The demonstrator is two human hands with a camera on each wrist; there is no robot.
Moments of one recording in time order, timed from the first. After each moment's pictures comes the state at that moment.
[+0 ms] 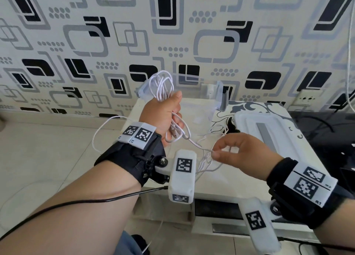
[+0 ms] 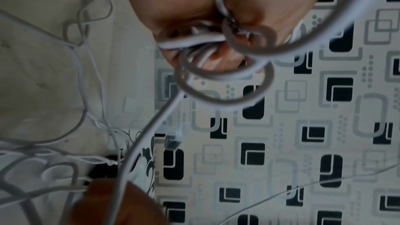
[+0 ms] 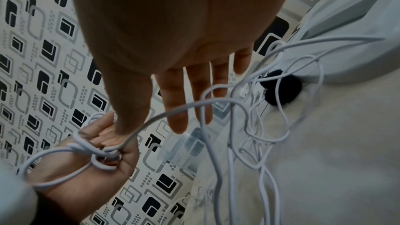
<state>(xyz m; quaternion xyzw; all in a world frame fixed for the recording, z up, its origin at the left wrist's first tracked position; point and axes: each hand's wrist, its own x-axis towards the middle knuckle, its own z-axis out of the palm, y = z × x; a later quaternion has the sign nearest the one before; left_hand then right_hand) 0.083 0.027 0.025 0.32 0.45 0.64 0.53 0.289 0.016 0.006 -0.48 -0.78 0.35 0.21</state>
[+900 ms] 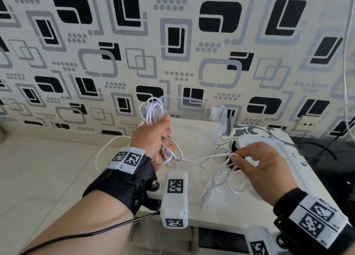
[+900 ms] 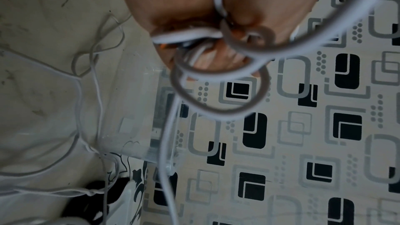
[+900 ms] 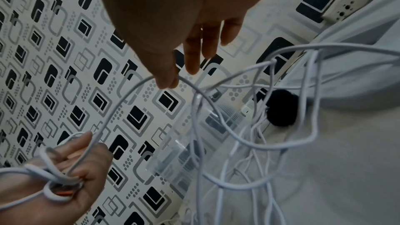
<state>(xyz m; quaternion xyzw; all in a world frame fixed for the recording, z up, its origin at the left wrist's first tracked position) 0.056 0.019 0.031 0.25 0.43 0.67 0.55 0.291 0.024 0.004 -0.54 -0.73 0.17 0.38</state>
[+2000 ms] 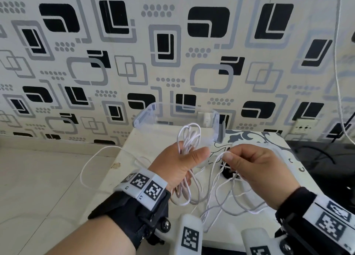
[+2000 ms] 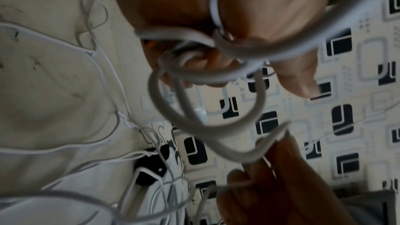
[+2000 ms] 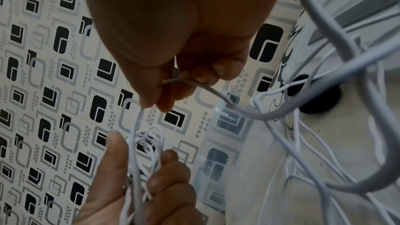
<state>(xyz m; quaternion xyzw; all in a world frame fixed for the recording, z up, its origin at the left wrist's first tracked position) 0.102 0.023 0.008 0.54 0.49 0.47 0.50 0.292 0.034 0.026 -0.48 -0.66 0.42 0.40</state>
